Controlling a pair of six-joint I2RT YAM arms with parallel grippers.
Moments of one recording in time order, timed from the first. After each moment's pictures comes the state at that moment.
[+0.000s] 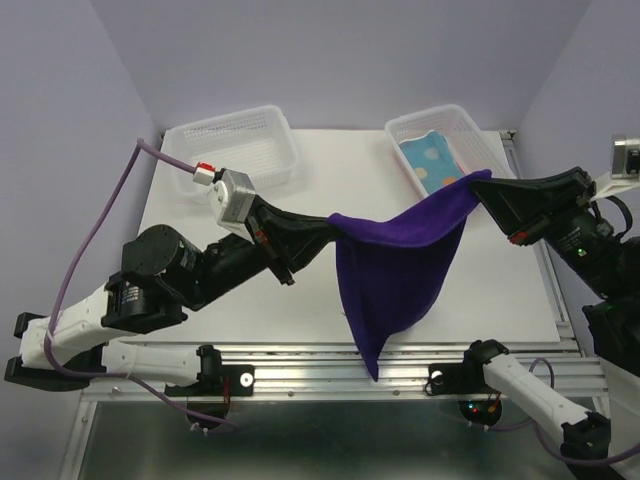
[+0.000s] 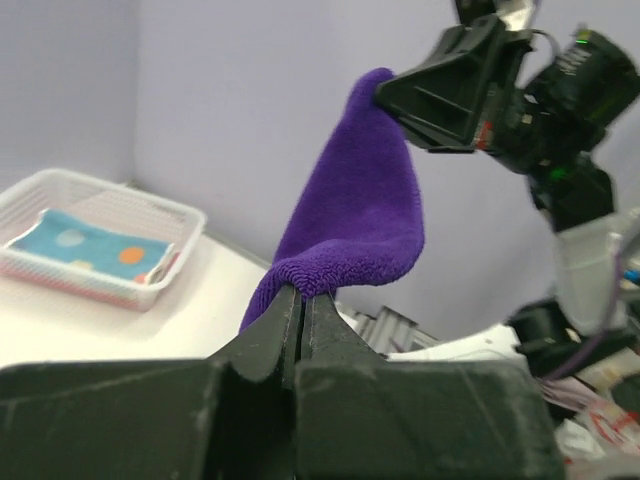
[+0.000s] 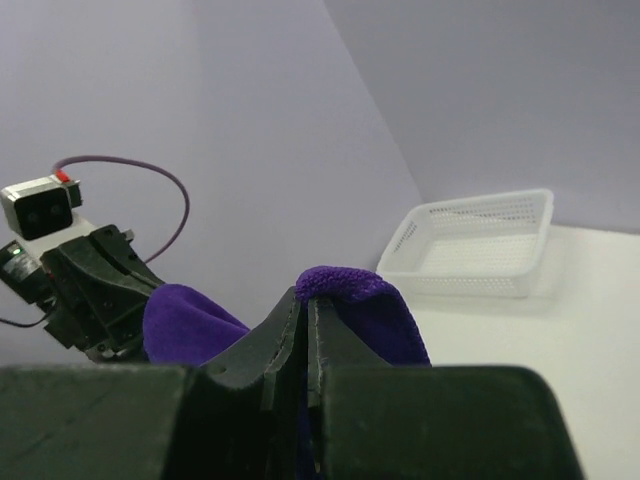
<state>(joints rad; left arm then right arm) -1.42 0.92 1.44 -0.24 -0.28 -0.24 0.37 0.76 1.59 -0.46 -0.35 0.65</state>
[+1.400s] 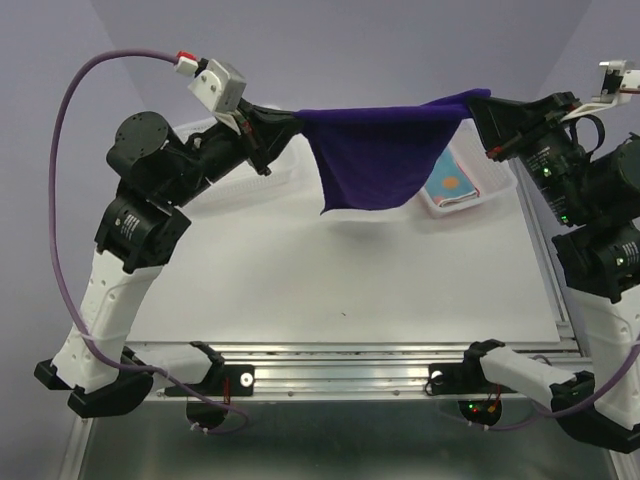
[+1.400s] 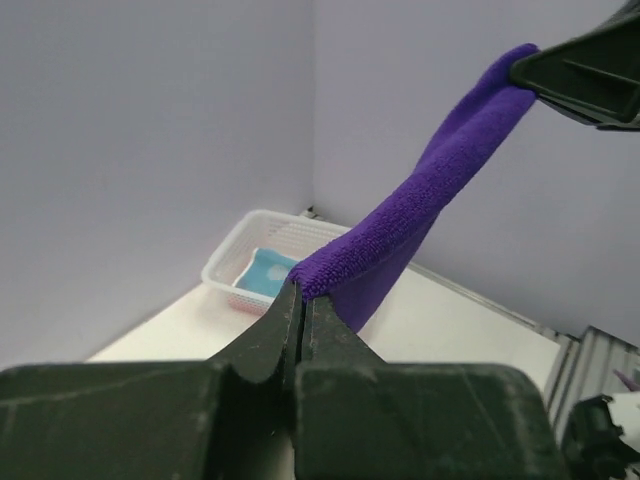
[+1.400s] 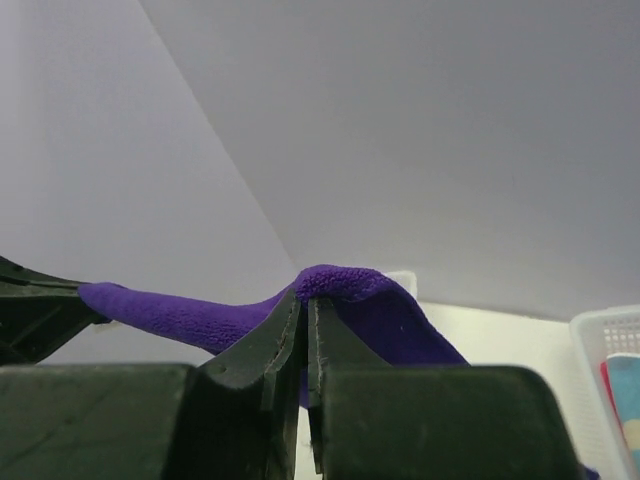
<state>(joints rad) -0.60 1.20 1.84 -0.42 0.29 -0.09 0.37 1.04 1.74 -0.33 -0.04 0.44</state>
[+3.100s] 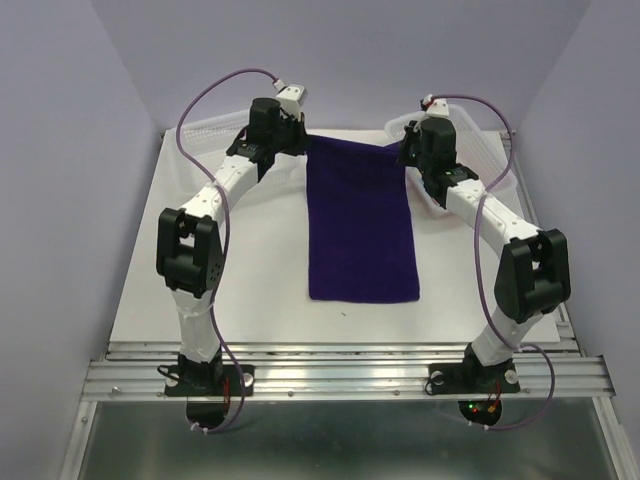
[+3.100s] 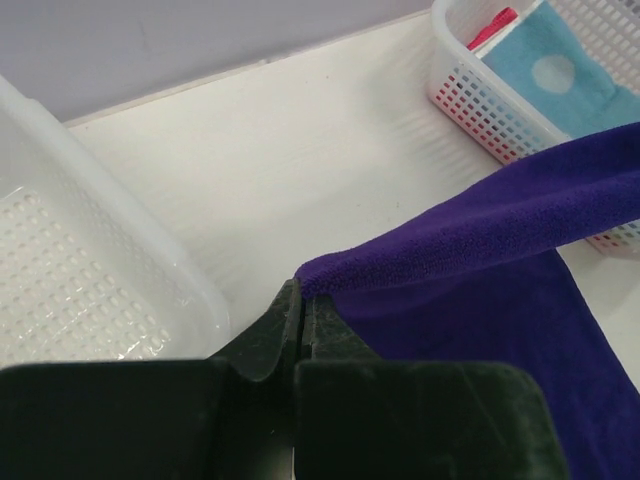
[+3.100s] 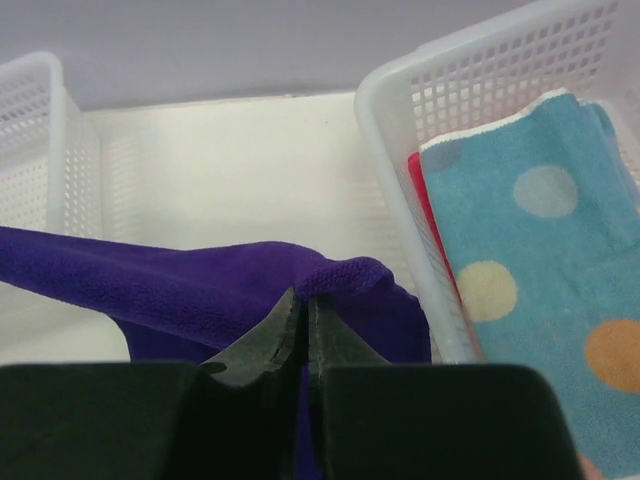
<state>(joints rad) -0.33 1.97 1.73 -0.16 0.25 -0.12 0.30 1.71 1.39 0.04 0.16 0.28</state>
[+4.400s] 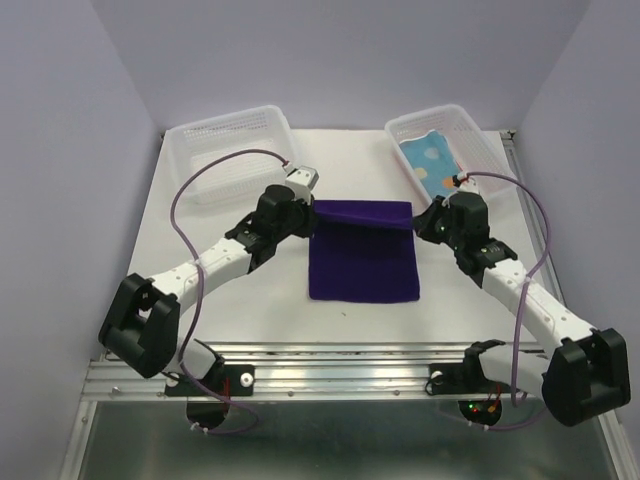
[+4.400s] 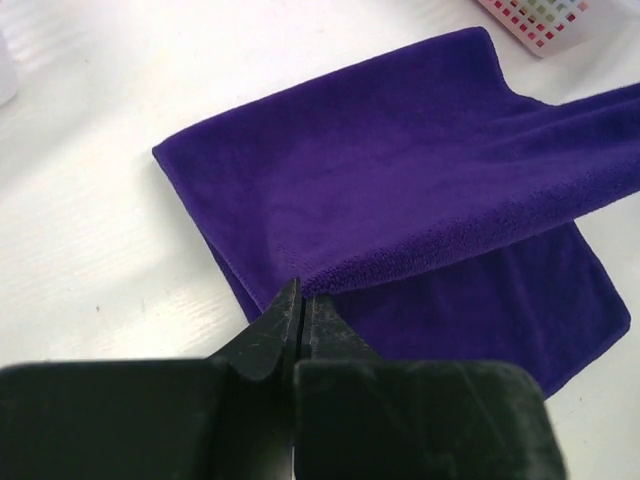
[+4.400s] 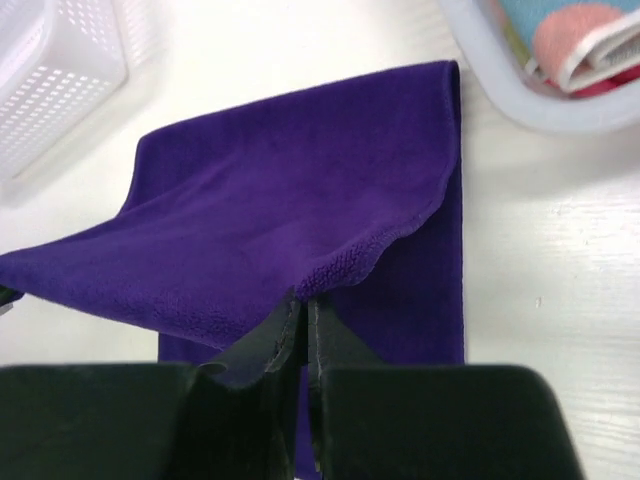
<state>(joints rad) -0.60 1.43 0.91 0.07 0.02 -0.21 0.30 1.14 0.76 -0.10 0.04 0.56</state>
